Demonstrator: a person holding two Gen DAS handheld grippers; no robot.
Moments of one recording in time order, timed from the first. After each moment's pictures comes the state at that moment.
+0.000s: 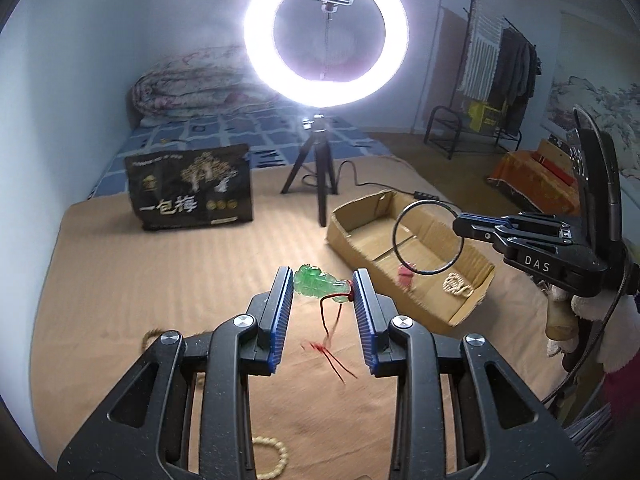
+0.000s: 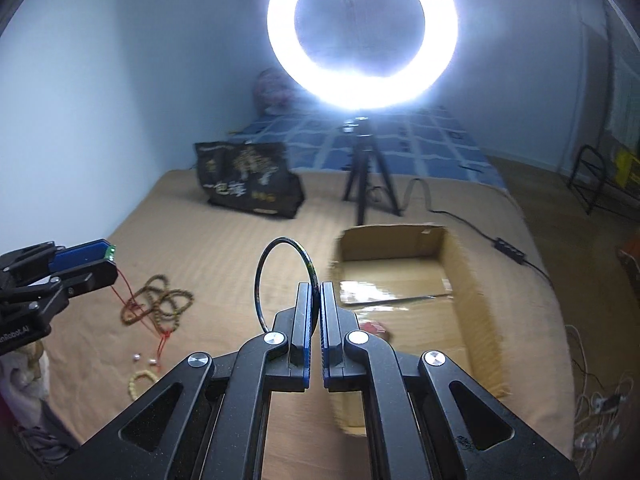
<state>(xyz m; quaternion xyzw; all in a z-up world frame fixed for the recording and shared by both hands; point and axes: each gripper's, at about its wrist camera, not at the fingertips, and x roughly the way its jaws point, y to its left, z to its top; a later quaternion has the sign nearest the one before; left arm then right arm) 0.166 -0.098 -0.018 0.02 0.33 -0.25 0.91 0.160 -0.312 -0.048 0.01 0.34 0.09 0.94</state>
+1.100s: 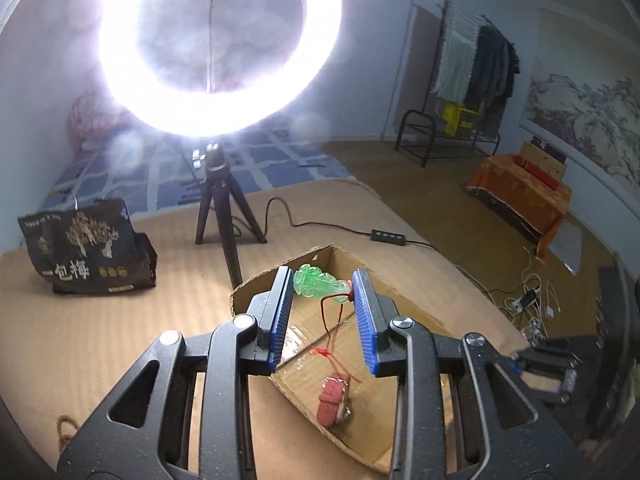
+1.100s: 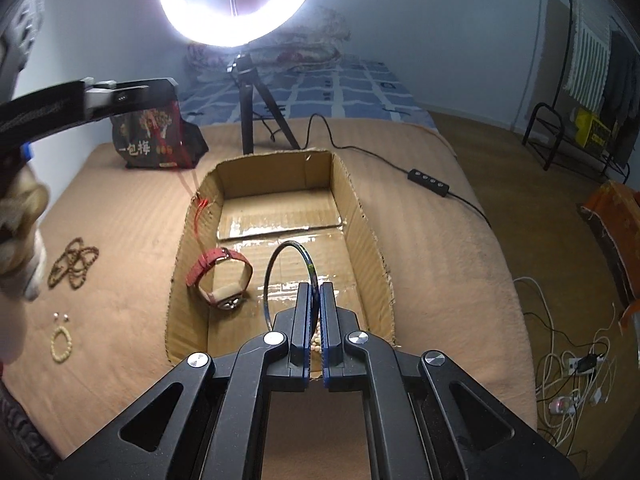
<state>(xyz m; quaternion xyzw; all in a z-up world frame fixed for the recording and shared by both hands) 0.263 -0.254 -0.033 0.01 0.32 -0.29 0.90 0.154 -0.408 -0.103 0.01 0.40 0.01 0.92</state>
